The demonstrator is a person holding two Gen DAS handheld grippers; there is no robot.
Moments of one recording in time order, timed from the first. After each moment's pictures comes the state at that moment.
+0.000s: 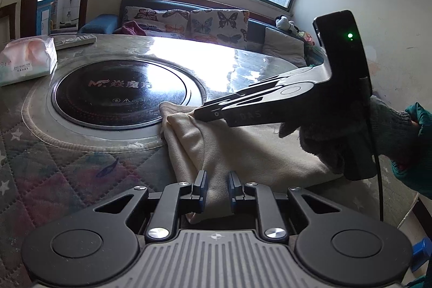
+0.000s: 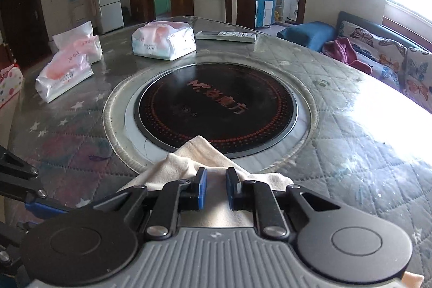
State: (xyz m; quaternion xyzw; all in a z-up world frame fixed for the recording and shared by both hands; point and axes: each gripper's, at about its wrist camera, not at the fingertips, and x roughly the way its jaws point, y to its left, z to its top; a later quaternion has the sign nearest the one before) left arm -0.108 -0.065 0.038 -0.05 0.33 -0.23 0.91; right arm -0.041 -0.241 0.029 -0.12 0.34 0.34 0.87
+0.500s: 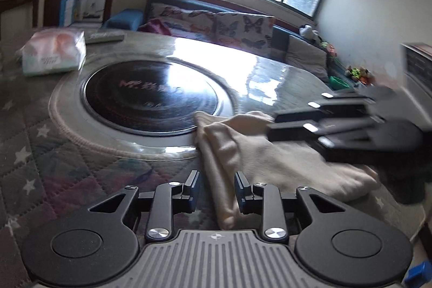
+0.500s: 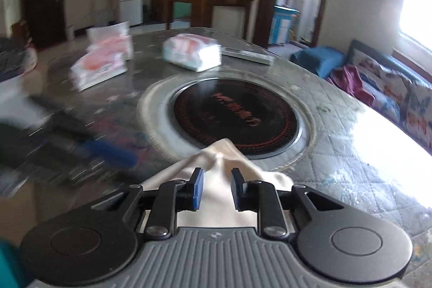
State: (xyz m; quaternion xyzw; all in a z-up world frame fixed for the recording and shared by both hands) left arm -0.083 -0.034 0.044 -0.10 0.35 -0.17 0.91; right arm -0.106 -0.250 0.070 -0.19 0.30 0.37 0.86
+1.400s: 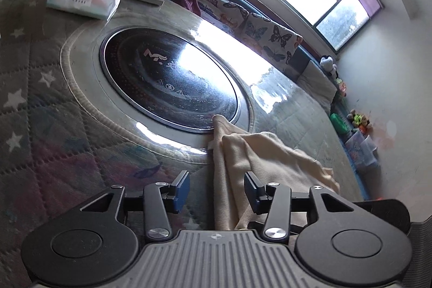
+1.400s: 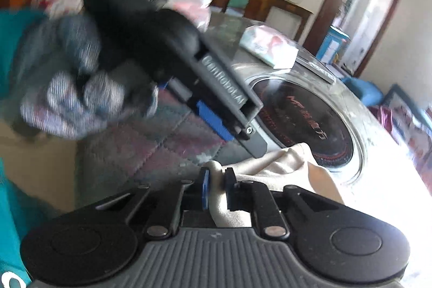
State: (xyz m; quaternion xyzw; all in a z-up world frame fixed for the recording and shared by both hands) left arm -0.056 -0.002 0.036 -0.28 0.39 -0.15 0.87; right arm -0.165 -0.193 0.048 -0.28 0.27 0.43 0.81
